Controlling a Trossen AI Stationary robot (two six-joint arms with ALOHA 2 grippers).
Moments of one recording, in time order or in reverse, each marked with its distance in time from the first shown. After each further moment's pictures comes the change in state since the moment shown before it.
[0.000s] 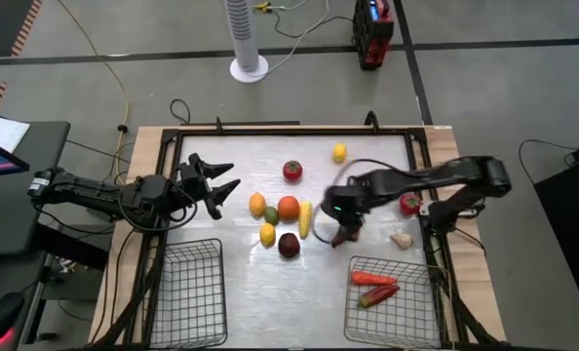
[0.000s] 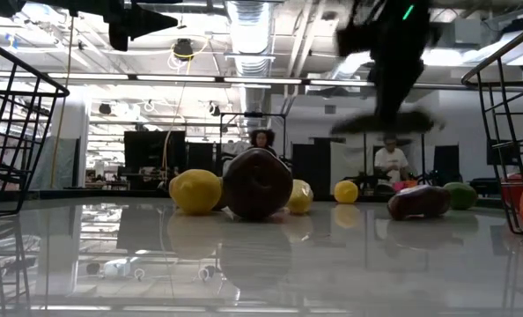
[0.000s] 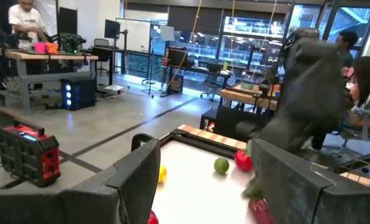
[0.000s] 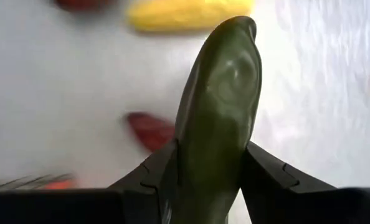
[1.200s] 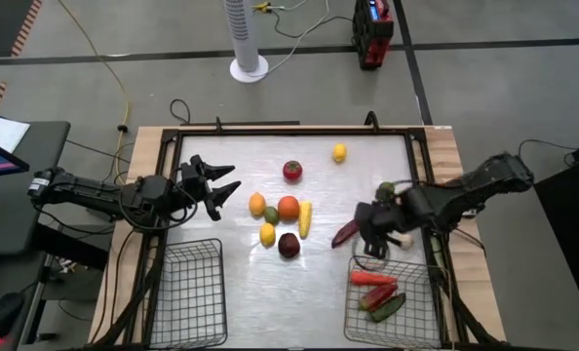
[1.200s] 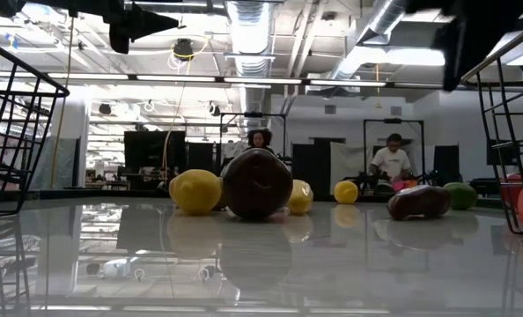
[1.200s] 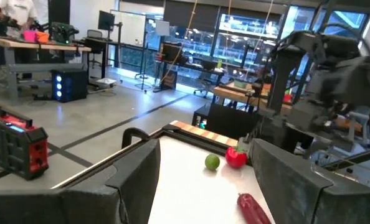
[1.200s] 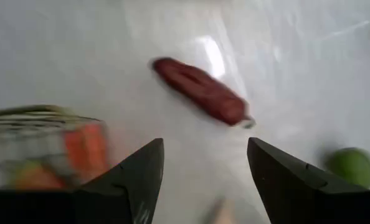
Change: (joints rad) left arm 0.000 0.000 0.000 -0.019 0.025 -0.056; right arm 0.220 -0.176 -0.084 -0.144 0.107 0.246
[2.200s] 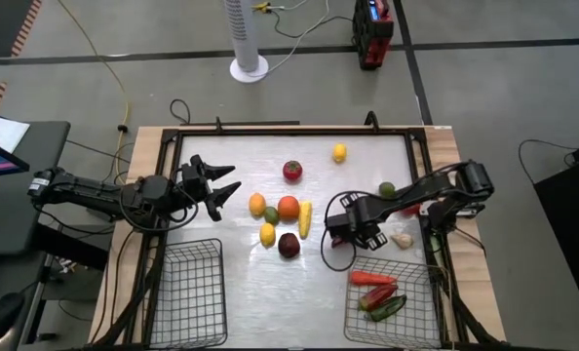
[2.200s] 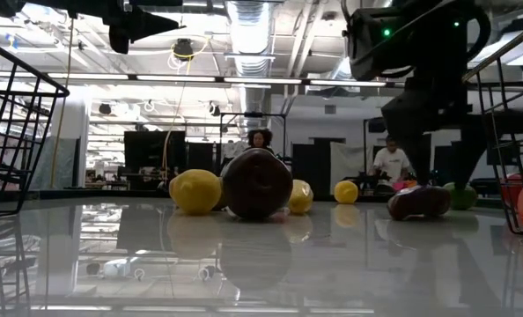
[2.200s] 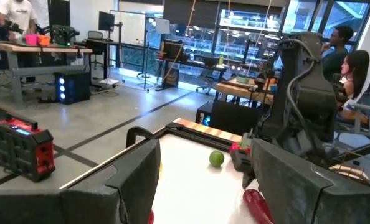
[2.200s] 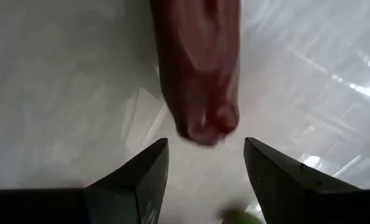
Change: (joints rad) left arm 0.001 0.000 0.000 -0.011 -0.002 0.031; right arm -0.135 0.381 -0.121 0.111 0.056 -0.909
